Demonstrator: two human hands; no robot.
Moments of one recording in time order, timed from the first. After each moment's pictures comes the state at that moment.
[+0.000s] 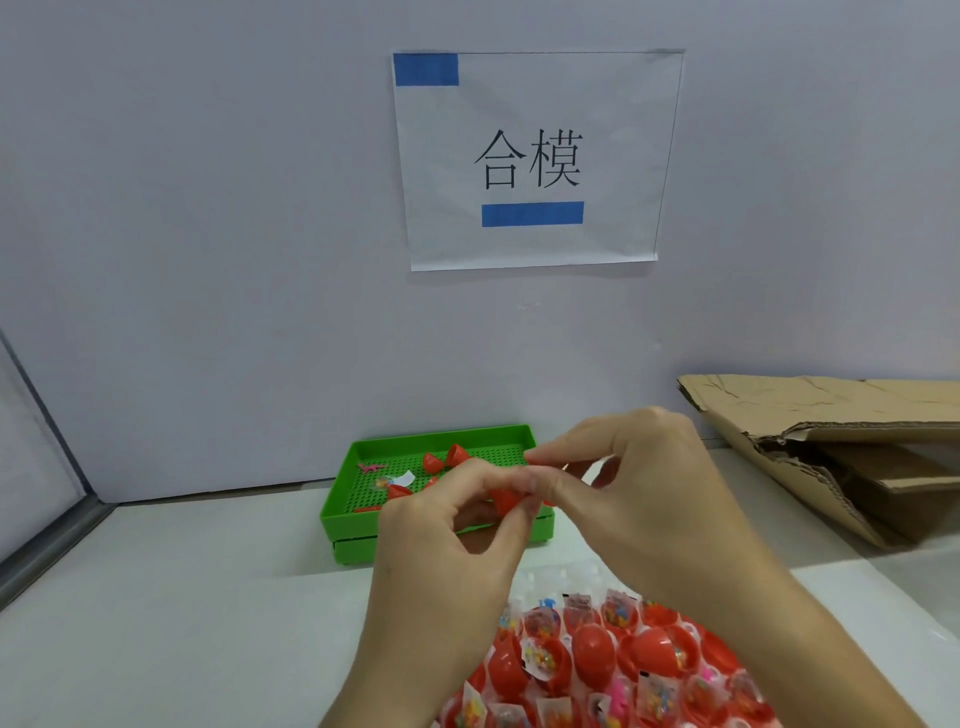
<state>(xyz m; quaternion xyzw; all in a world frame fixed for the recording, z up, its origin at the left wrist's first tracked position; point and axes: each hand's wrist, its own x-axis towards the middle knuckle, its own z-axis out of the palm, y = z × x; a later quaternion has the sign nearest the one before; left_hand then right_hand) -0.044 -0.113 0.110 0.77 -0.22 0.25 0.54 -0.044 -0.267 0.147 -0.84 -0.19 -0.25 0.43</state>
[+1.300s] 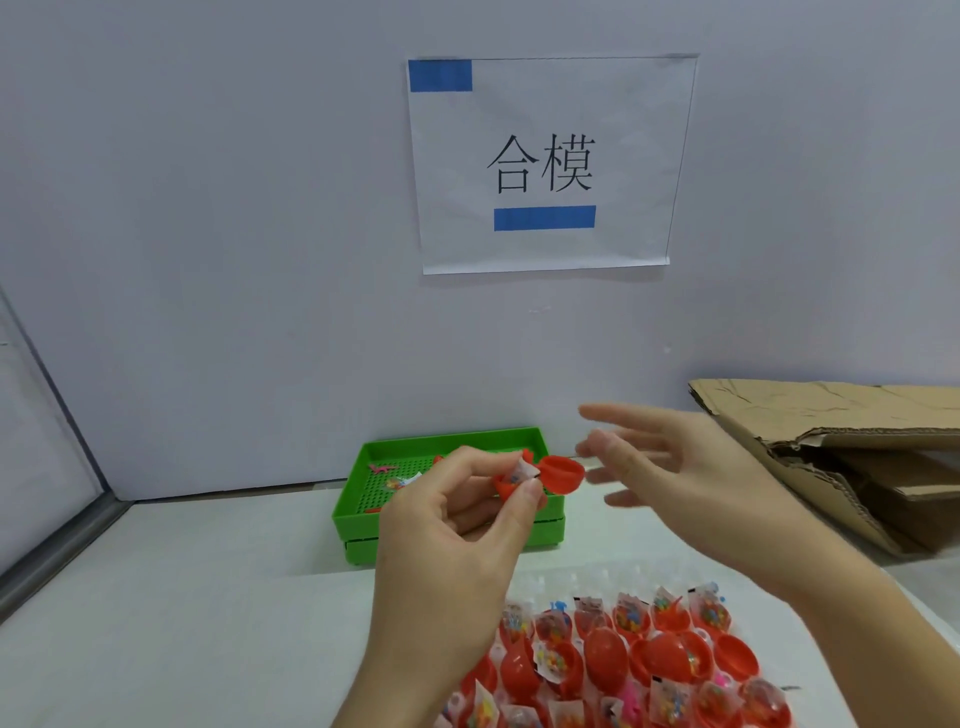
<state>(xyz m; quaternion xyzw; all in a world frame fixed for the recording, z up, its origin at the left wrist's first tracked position) -0.046 -0.112 0.115 0.70 -0.19 0.20 0.67 -0.033 -0.299 0.144 -0.84 -0.12 -0.09 0.53</state>
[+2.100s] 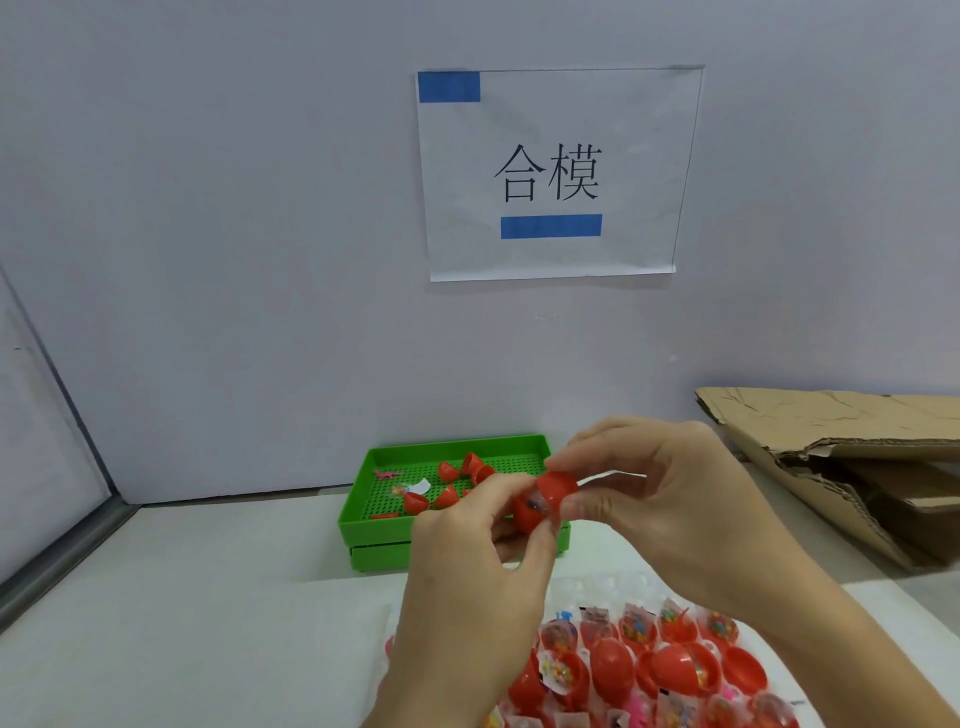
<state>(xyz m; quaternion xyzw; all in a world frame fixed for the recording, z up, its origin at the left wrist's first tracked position) -0.045 -0.117 0.107 0.79 -0.19 0.26 0.52 -0.033 -0.279 0.141 -0.79 -0.24 -0.18 0.53</state>
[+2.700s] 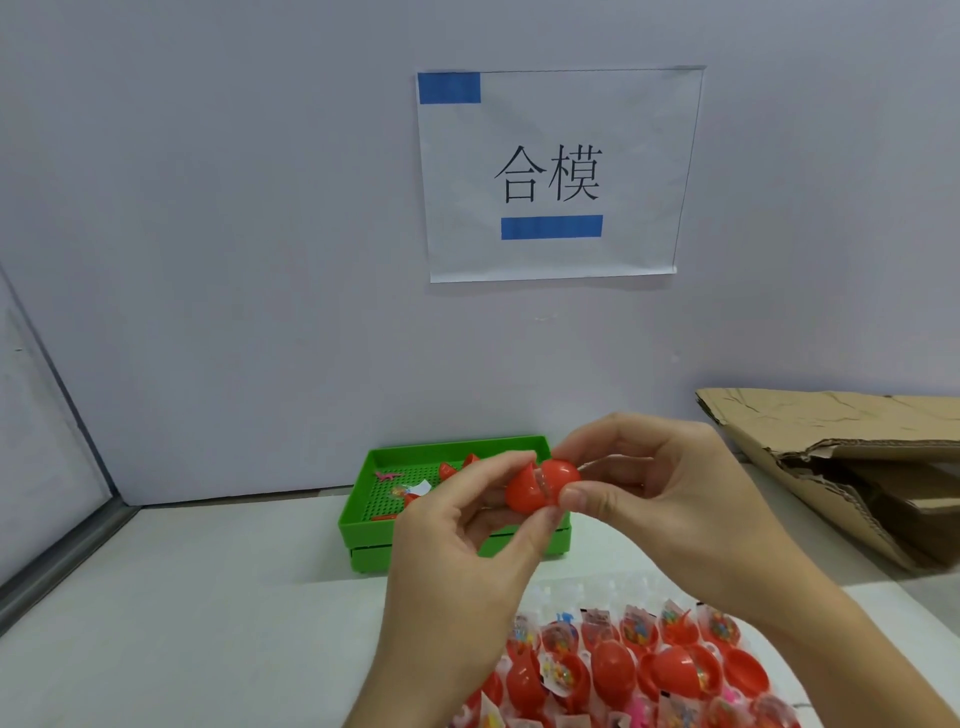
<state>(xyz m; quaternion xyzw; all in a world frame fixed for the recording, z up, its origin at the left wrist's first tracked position) -0.041 -0.111 0.111 0.70 -0.22 0.21 0.65 -0.034 -0.281 0.140 -0.75 -0.25 -0.14 0.60</state>
